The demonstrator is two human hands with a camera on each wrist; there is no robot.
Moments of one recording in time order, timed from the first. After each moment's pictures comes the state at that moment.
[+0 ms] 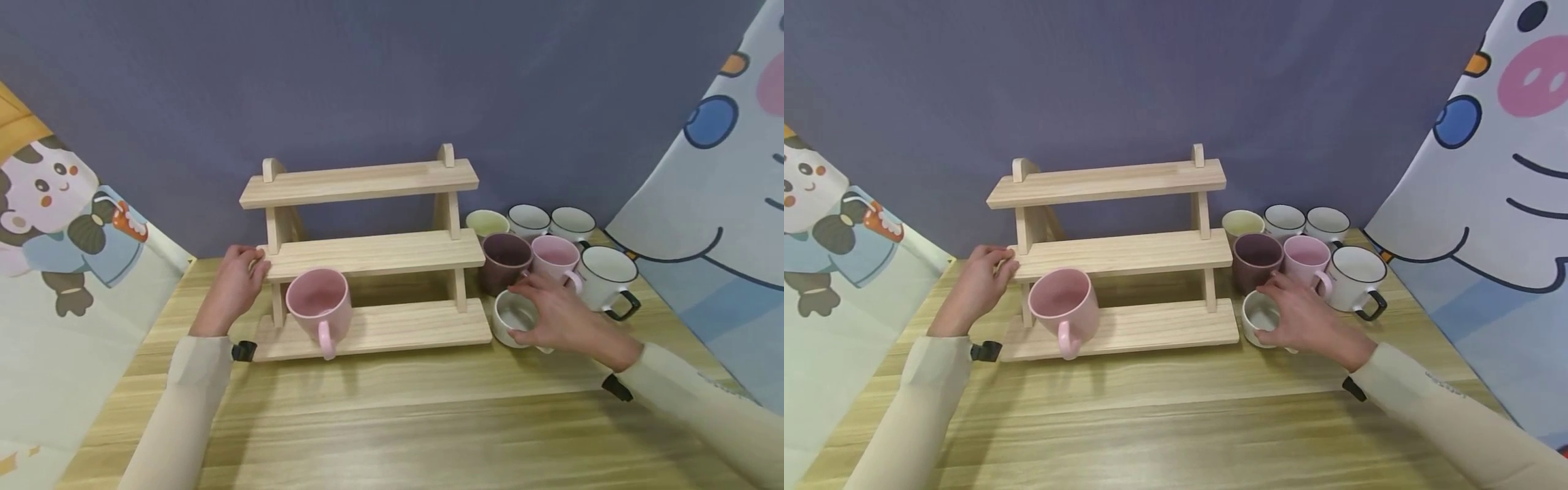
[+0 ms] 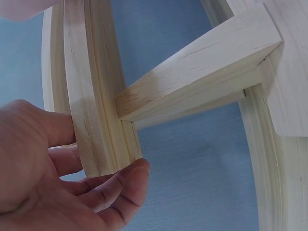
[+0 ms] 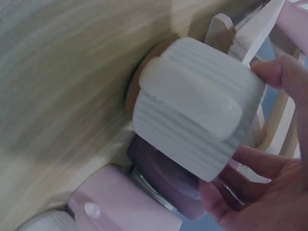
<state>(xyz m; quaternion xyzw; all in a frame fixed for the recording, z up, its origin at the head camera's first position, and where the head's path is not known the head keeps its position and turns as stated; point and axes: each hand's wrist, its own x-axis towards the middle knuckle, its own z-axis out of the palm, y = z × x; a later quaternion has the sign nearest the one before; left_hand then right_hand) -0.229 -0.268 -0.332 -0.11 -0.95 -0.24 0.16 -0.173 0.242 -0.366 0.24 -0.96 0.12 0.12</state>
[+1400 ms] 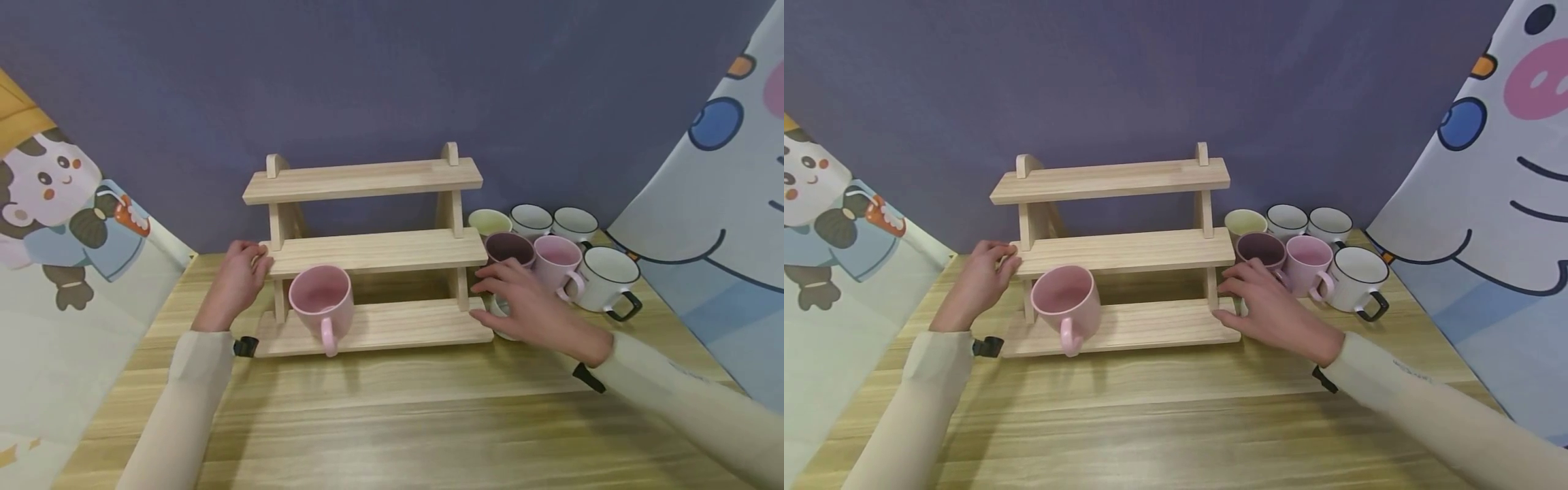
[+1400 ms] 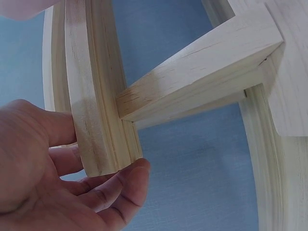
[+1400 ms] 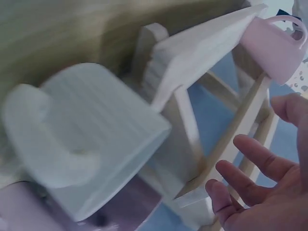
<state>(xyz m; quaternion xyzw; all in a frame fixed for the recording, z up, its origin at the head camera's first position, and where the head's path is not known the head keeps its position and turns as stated) -0.229 -0.269 -0.332 -0.12 -0.95 -0.25 0.17 -0.174 0.190 -0.339 0.33 -0.92 0.15 0.15</state>
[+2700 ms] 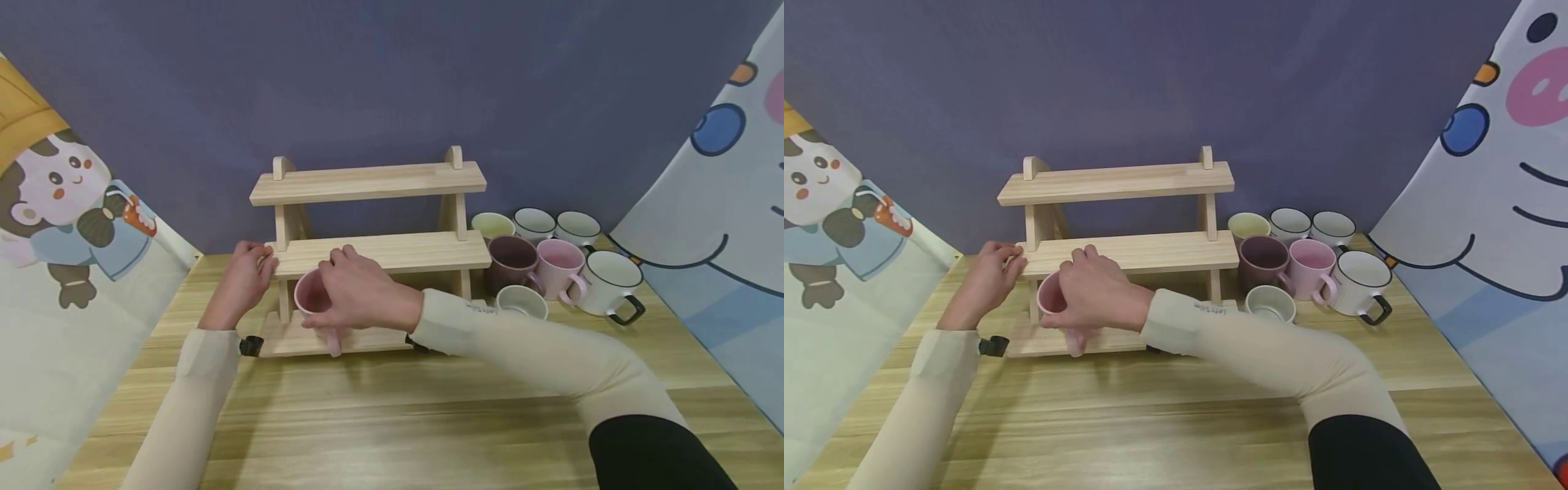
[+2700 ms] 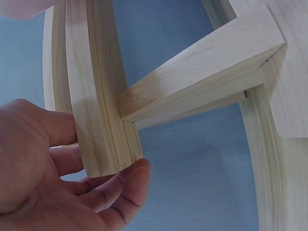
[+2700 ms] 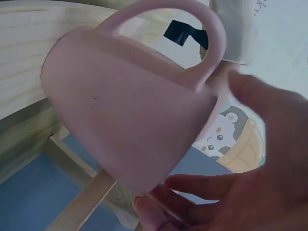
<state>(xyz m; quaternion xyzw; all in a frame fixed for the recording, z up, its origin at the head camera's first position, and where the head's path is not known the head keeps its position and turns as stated) -0.230 -0.270 -0.332 -0.12 -0.95 -0.24 0.16 -0.188 -0.035 -0.279 0.37 -0.93 0.04 0.05</state>
